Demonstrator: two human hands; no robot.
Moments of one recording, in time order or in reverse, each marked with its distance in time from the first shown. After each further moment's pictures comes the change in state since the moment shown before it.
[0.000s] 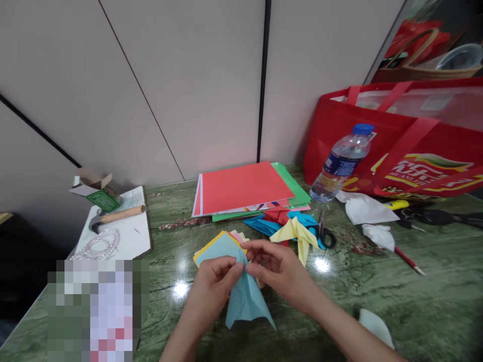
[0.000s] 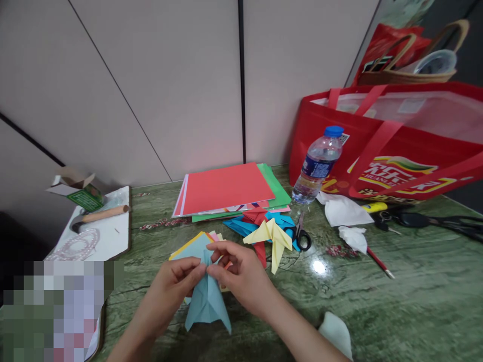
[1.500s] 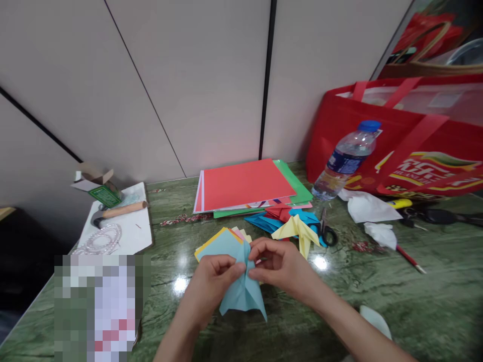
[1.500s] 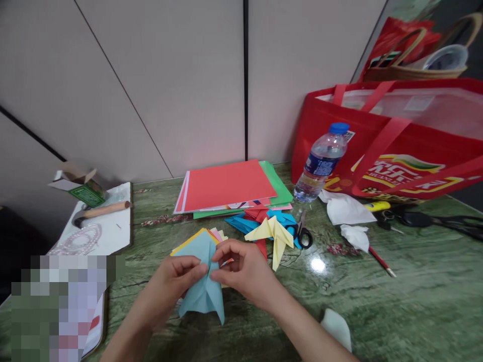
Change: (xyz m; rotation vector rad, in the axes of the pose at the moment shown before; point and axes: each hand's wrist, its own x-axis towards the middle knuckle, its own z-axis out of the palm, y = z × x) left_hand -0.003 0.005 -0.004 -0.121 0.017 -0.136; right_hand -0.001 0.000 -0.005 0.032 -0.024 0.017
